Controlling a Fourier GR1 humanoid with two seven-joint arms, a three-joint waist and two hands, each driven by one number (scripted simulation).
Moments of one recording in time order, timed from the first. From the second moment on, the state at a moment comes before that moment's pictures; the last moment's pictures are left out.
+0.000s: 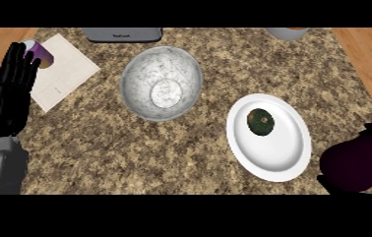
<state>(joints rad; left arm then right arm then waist) -0.24 0.32 0.24 -1.50 0.15 0.01 -0.01 0.13 -0.40 -0.12 -2.33 0.80 0.41 0.49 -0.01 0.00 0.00</state>
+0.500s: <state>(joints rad) -0.24 0.30 0.22 -1.51 0.13 0.02 -0.01 -0.32 -0.18 0.05 -2.31 0.77 0.54 0.80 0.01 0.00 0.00</state>
